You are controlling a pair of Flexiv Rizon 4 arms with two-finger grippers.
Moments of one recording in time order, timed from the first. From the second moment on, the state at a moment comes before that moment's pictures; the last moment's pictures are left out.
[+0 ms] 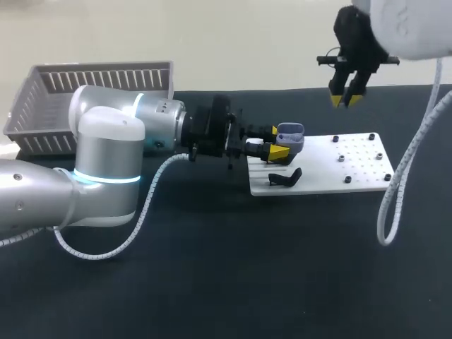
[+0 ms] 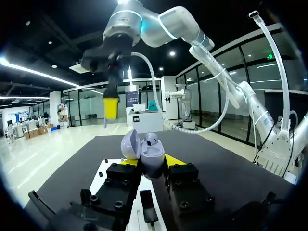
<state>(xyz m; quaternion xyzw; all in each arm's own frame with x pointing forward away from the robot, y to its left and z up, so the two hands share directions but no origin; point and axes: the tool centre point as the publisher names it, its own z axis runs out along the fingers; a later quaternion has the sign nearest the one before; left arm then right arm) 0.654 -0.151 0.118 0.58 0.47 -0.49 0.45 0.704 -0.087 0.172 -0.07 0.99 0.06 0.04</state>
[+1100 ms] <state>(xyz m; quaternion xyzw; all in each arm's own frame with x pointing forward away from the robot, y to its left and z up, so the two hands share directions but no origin) 0.654 -0.151 0.118 0.58 0.47 -0.49 0.45 0.657 -0.044 0.215 -0.17 0.98 0.11 0.01</state>
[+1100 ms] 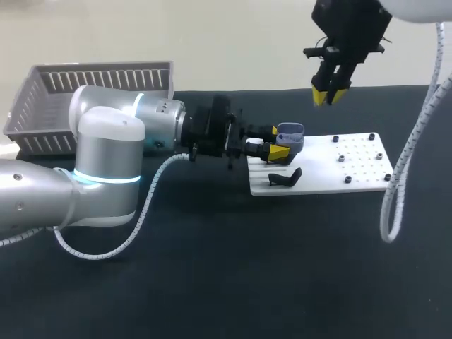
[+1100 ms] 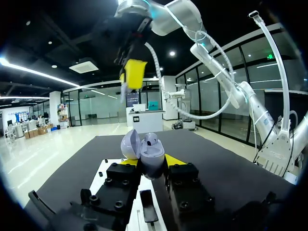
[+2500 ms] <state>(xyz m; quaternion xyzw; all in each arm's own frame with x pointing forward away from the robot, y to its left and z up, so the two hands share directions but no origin) 0.654 -0.151 0.118 0.58 0.47 -0.49 0.45 0.631 0.015 0.195 -0.19 0.98 0.00 0.06</state>
